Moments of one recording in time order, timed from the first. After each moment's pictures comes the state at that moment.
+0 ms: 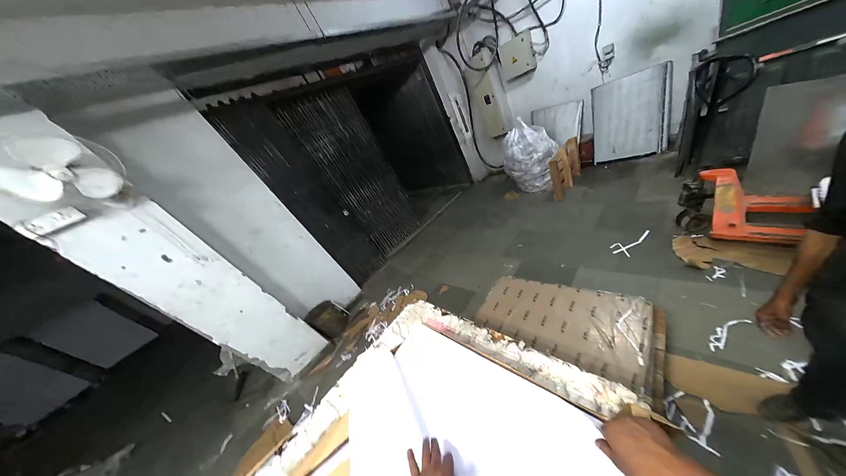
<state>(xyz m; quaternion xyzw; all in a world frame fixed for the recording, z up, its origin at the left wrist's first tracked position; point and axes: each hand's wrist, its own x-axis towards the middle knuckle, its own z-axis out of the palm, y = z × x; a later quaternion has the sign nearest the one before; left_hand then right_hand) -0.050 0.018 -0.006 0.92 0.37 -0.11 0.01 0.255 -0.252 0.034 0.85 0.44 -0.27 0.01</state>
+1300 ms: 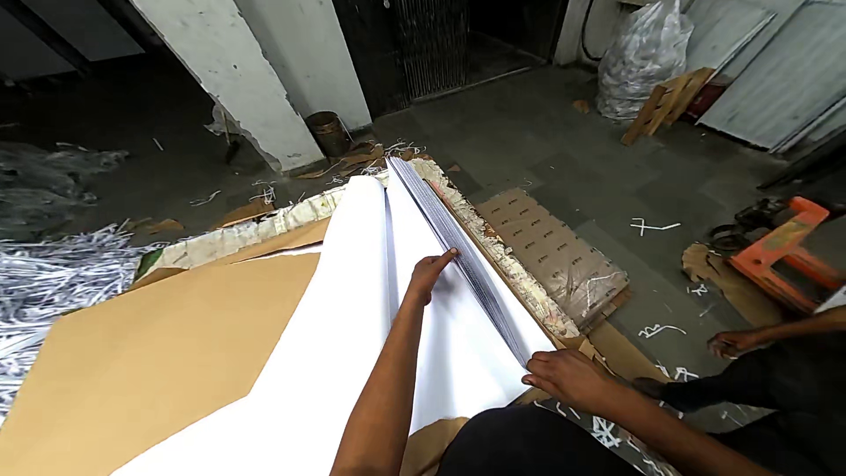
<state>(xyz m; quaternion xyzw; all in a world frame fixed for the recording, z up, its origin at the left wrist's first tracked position) 0.077 0.040 0.026 0.54 0.54 0.25 0.60 0.292 -0.255 0.023 0.53 0.82 -0.18 -0.06</state>
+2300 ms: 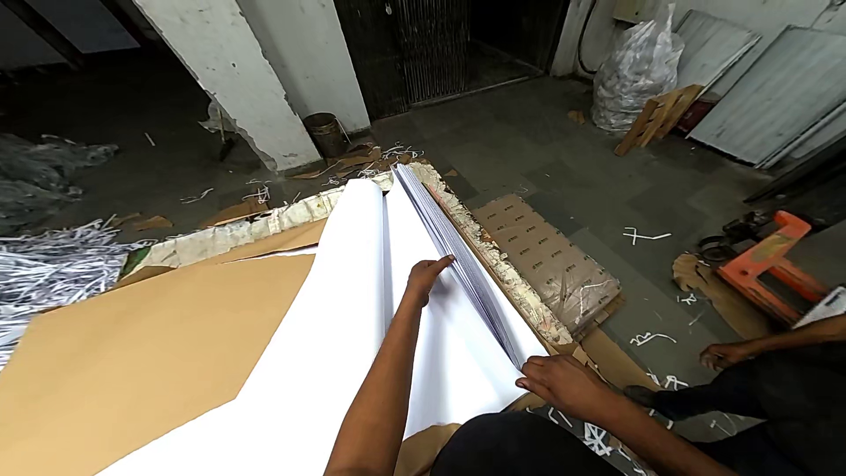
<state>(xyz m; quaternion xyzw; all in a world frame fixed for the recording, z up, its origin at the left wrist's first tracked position) 0.084 0.047 0.020 0.53 0.56 0.24 0.59 0.292 -0.256 0.020 0.56 0.81 -0.17 -0.07</state>
